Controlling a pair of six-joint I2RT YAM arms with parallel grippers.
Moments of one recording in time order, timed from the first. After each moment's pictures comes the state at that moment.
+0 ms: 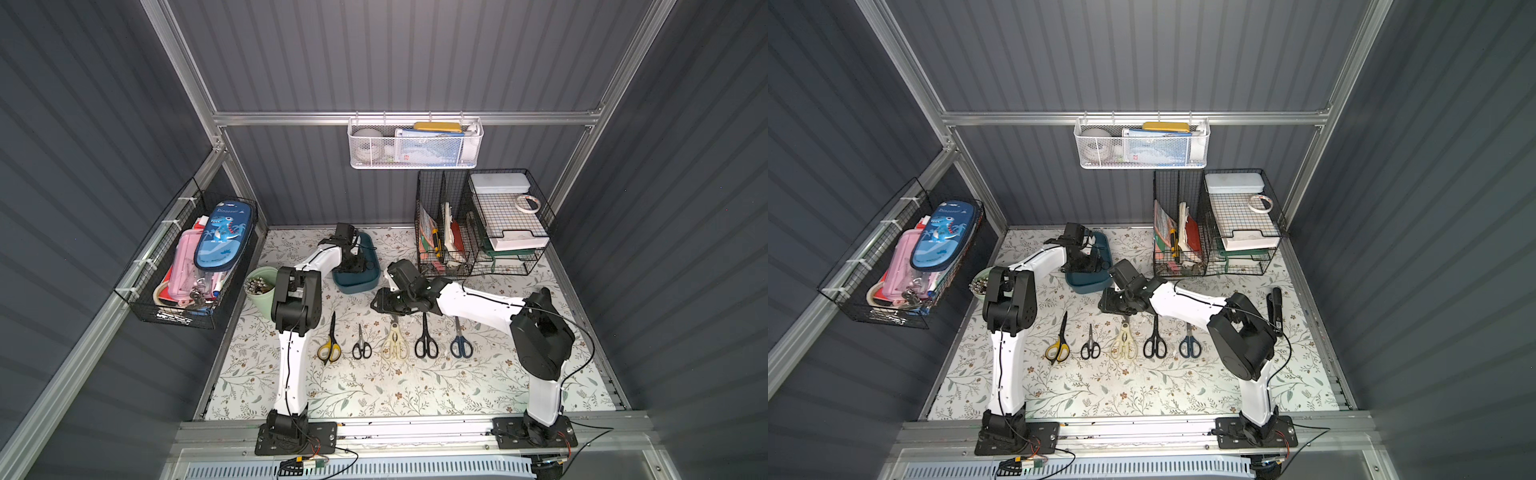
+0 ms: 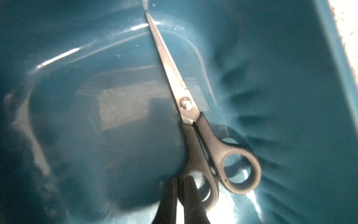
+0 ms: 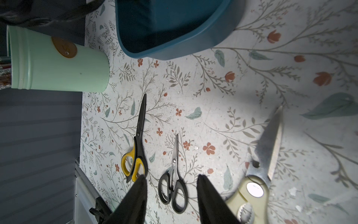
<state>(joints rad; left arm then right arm) -0.24 2.32 1.82 -0.58 0.16 -0.04 0.81 1.92 1.41 -0.32 -0.23 0.81</state>
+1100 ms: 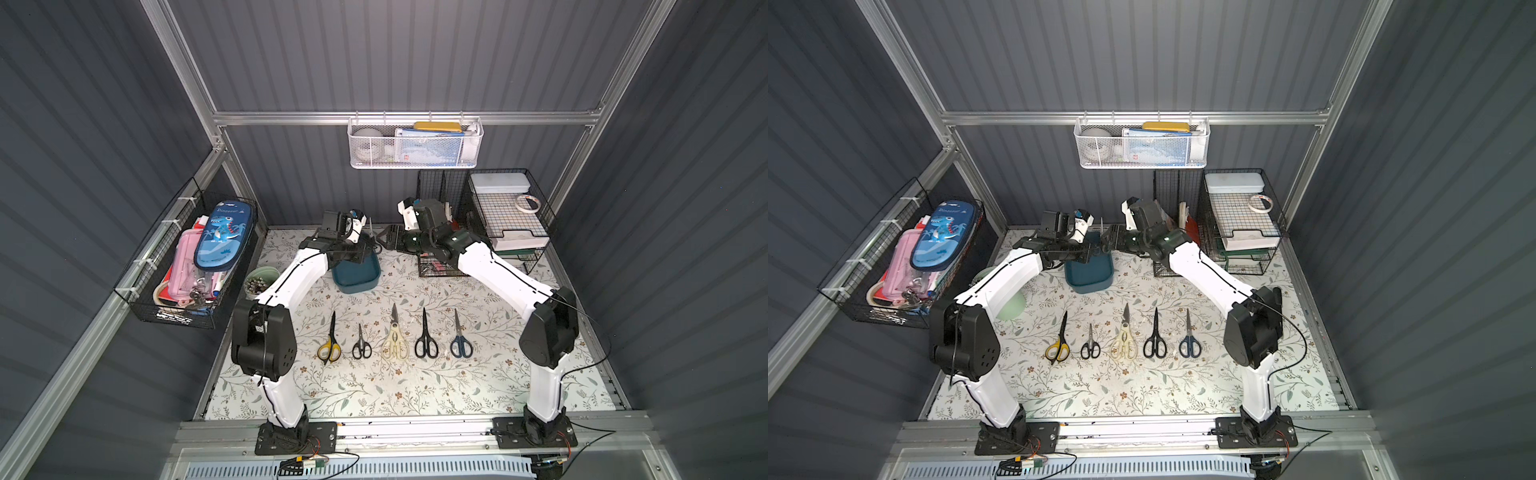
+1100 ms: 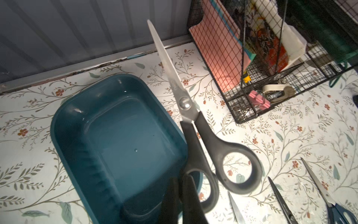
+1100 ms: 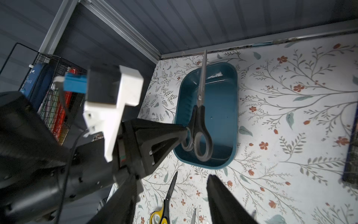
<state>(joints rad) -0.30 1.80 1.54 -0.51 0.25 0.08 0.61 1.98 1.88 -0.42 -0.29 0.64</state>
